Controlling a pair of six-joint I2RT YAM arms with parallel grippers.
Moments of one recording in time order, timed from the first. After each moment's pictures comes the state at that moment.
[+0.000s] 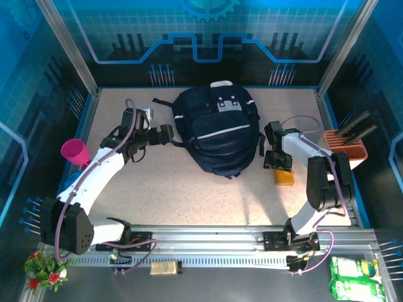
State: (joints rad) left arm -0.22 1.28 1.02 -0.48 0.08 -0.40; right arm 0.15 1.66 1.03 -0.92 0.21 0.44
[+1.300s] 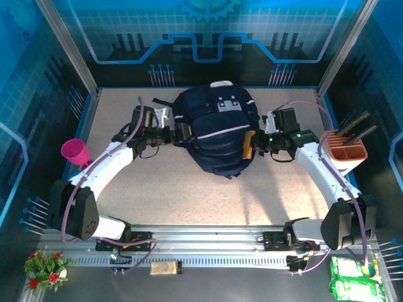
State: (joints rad) left arm -0.28 1.41 1.02 -0.29 0.48 -0.54; right arm 0.22 1.30 1.07 -0.67 -0.41 0.46
